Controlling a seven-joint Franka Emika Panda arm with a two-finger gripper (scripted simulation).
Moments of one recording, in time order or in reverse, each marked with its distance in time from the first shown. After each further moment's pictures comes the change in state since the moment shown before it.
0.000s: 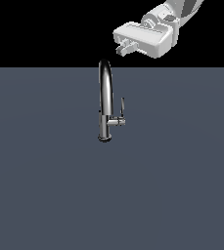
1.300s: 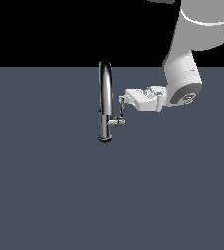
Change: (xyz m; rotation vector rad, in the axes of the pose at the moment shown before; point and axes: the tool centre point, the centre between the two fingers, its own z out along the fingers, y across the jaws) arm 0.169 0.000 0.048 0.393 -0.435 0.389
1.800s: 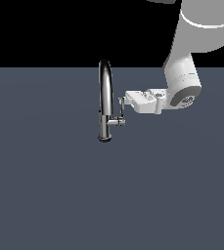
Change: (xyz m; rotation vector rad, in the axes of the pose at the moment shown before) arm 0.006 0.002 0.001 0.015 -0.016 0.015
